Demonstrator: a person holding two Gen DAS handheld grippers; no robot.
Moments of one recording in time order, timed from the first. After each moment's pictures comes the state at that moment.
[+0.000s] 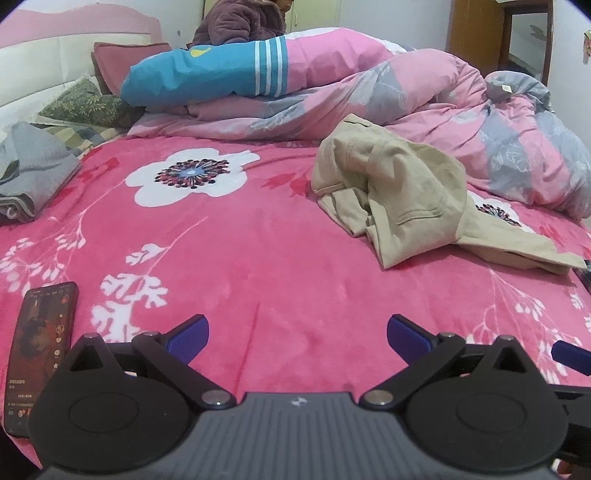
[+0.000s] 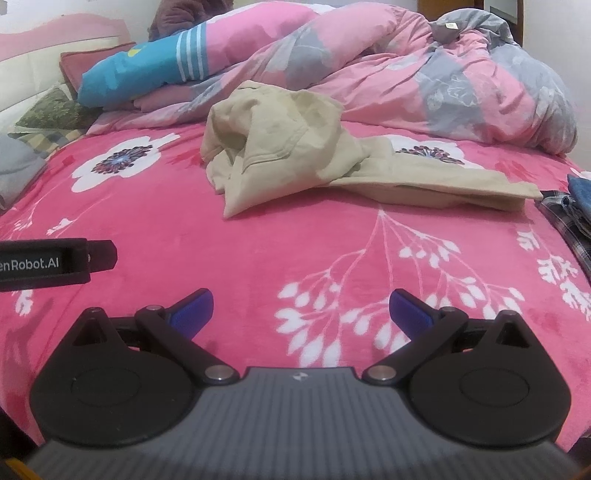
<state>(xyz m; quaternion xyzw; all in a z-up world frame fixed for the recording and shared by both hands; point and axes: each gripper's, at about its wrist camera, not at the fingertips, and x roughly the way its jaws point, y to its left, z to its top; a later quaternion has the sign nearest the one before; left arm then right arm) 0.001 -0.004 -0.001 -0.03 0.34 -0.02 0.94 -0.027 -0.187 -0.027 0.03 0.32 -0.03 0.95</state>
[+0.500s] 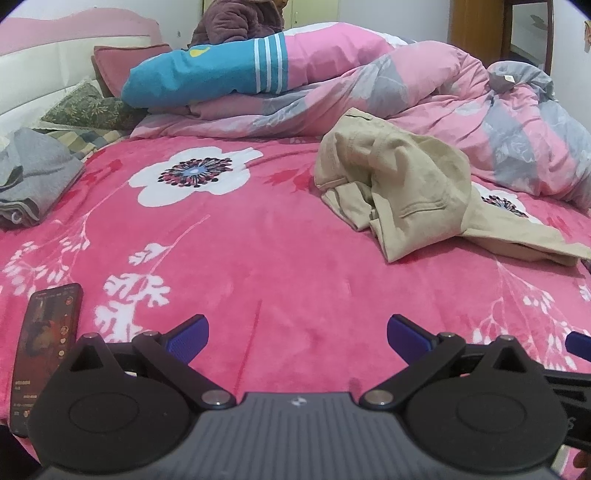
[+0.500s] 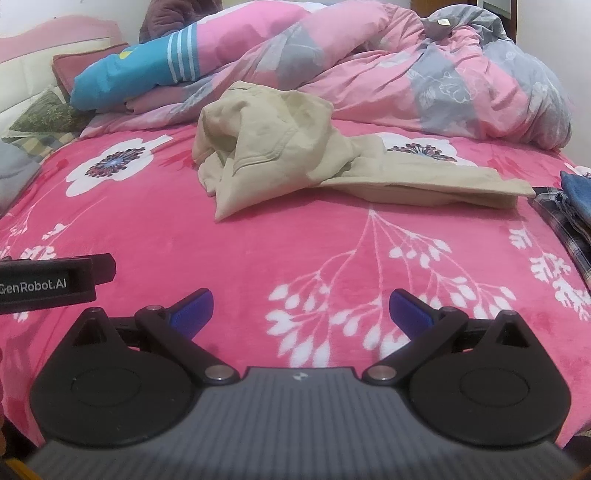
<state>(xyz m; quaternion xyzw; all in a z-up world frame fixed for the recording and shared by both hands) 0.003 -0.010 -0.003 -0.01 0.35 -0.01 0.94 -0.027 -0.192 -0.023 0.03 0.32 -0.04 0.95</state>
